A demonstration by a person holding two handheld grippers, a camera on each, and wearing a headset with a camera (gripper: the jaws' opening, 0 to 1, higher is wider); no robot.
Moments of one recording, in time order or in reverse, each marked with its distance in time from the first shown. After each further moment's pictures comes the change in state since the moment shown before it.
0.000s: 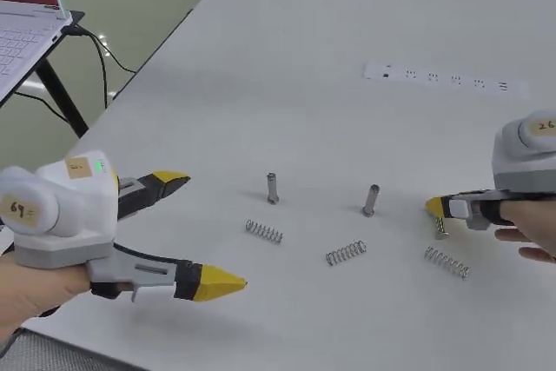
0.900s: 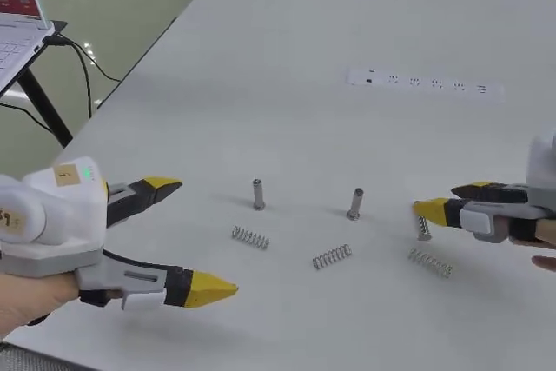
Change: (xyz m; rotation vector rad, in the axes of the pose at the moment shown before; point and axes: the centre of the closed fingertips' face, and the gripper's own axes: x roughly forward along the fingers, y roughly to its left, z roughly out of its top) left arm 0.006 -0.004 0.007 0.018 -0.005 -0.023; right arm -0.052 0.023 0.012 -0.040 -0.164 0.146
